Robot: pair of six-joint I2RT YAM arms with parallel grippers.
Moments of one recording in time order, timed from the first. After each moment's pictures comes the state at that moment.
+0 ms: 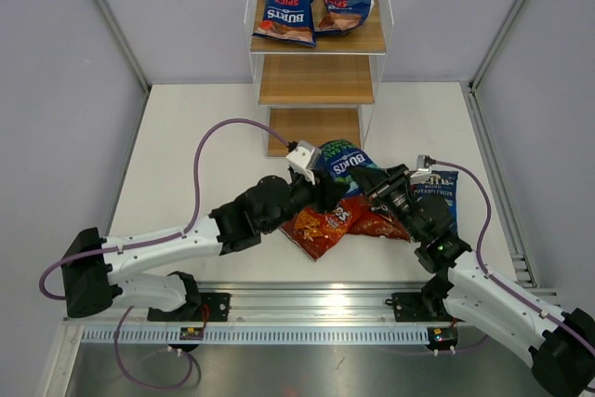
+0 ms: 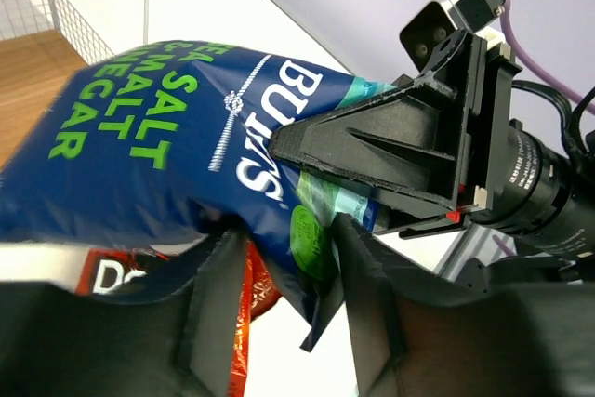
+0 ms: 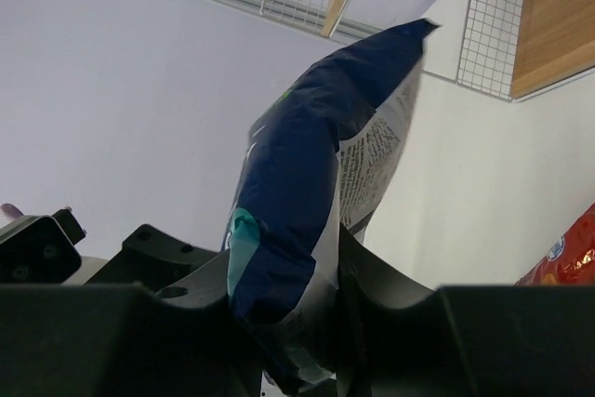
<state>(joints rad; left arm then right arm) -1.13 1.22 0.88 0.25 -0.26 -0.39 0.64 0.73 0.35 0.50 0.07 1.29</state>
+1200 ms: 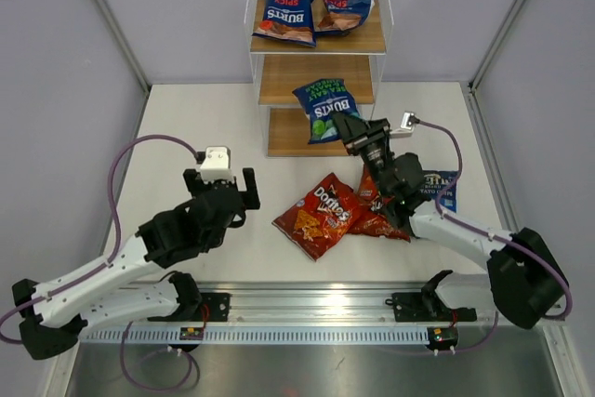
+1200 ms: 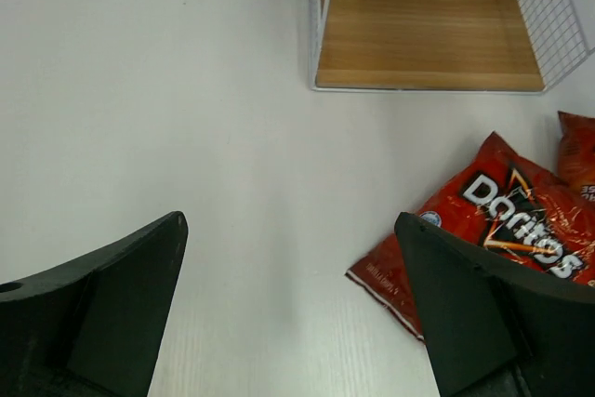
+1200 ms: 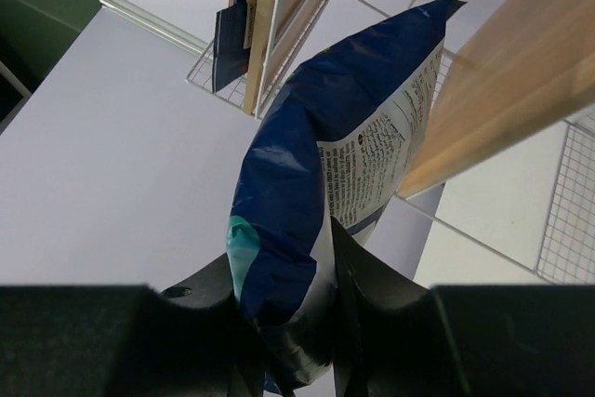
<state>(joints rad) -1.02 0.81 0.85 -0.56 -0.89 -0.53 0.64 1.22 0.63 0.95 0.22 1.13</state>
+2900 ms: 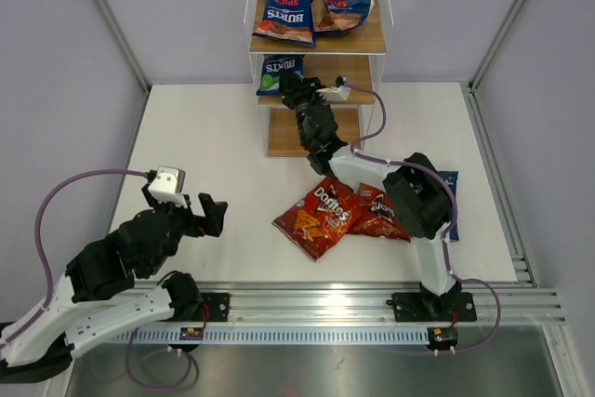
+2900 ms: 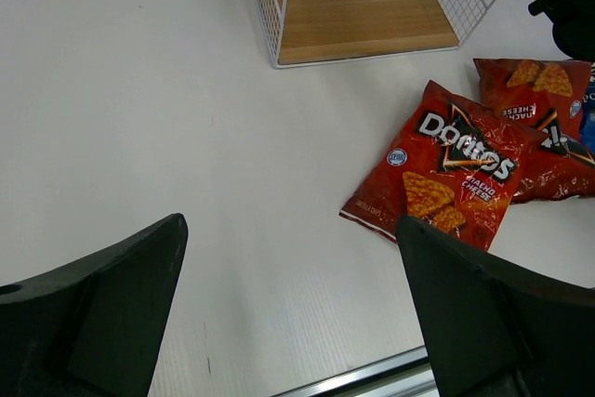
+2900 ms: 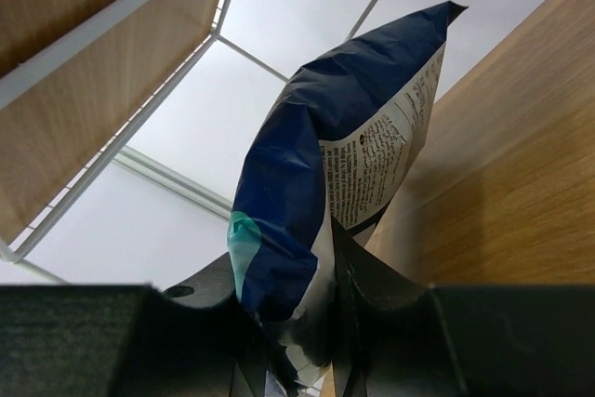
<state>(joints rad) -1.02 0.42 0.91 -0.88 -0.67 -0.42 0.74 2.06 1.45 0.97 0.57 0.91</state>
